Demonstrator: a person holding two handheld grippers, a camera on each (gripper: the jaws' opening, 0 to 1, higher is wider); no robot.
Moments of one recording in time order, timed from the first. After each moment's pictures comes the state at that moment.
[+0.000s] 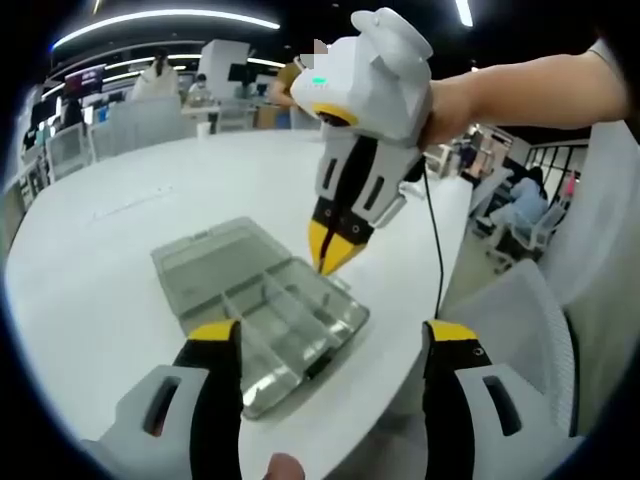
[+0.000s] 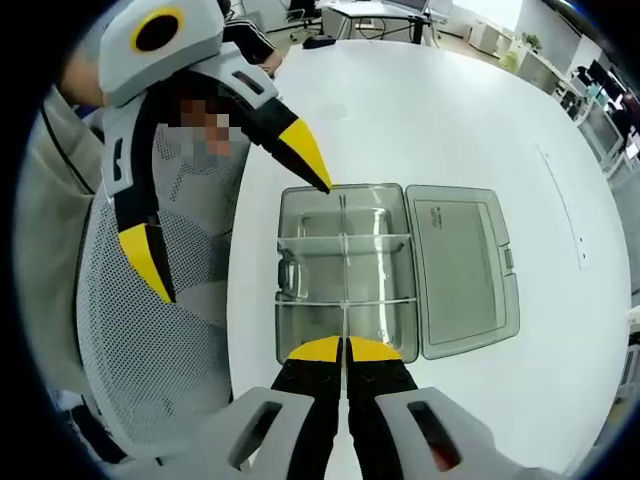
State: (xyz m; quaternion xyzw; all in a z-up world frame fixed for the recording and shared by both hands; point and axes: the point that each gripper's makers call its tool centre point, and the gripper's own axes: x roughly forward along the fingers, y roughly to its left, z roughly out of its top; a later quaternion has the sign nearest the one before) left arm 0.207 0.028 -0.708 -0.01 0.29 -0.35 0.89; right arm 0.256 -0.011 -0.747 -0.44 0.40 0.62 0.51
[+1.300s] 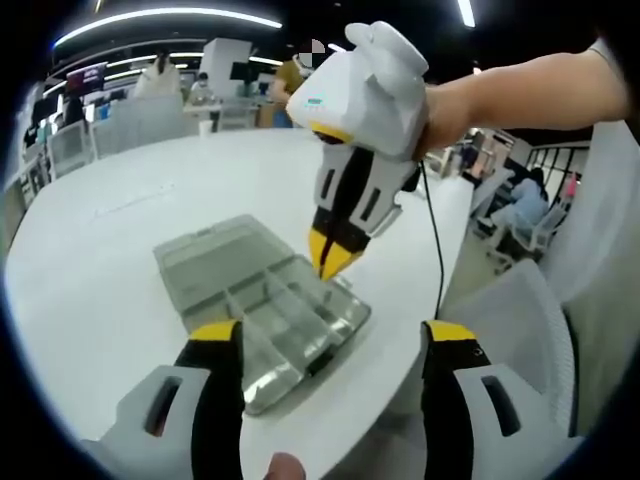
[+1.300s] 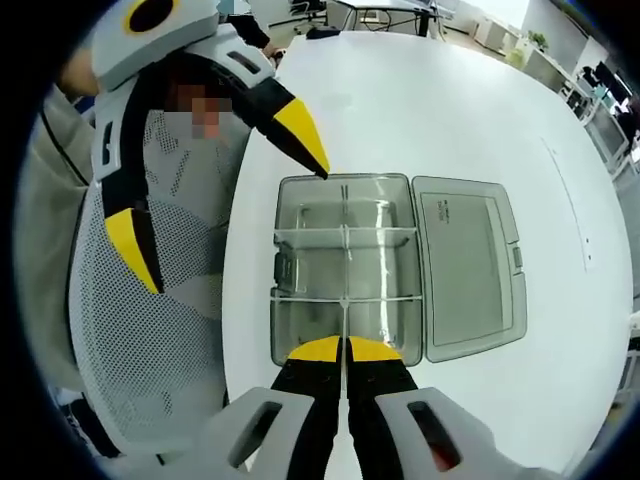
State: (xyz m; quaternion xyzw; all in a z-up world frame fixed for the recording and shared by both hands) left arm 0.206 0.030 -0.708 -0.01 0.30 -0.35 0.89; right arm 0.256 -0.012 -0.757 -0.45 0.40 0.62 0.50
